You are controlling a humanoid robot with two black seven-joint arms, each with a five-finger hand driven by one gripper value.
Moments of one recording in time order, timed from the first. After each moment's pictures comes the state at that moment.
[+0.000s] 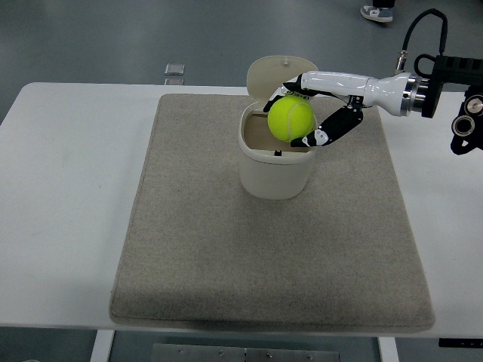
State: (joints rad) left arm 0.05 0.00 -0.04 -0.12 0.00 -0.12 -0.03; right arm 1.28 -0.55 0.16 1.16 -1.16 0.25 0.42
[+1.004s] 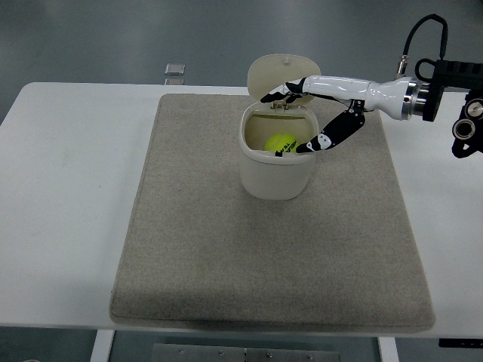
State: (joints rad) left arm 0.05 0.00 -0.04 -0.12 0.00 -0.12 -0.03; right arm 1.27 -0.56 0.16 1.16 -1.16 0.26 0.42
